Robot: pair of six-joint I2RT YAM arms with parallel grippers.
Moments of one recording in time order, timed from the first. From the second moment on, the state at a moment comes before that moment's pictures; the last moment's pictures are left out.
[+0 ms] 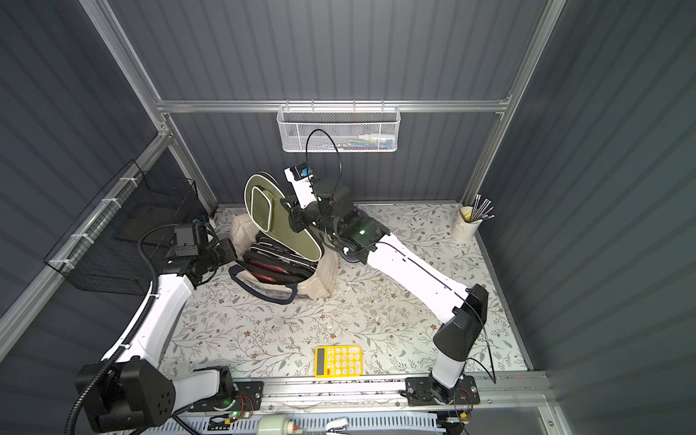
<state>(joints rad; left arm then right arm) 0.04 1.23 1.06 -0.56 0.06 -0.30 0.86 1.71 1.86 -0.27 -0.05 0.15</state>
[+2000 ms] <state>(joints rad) 0.04 1.24 1.06 -0.55 0.08 -0.30 0.19 1.89 1.37 0.32 -0.28 0.83</state>
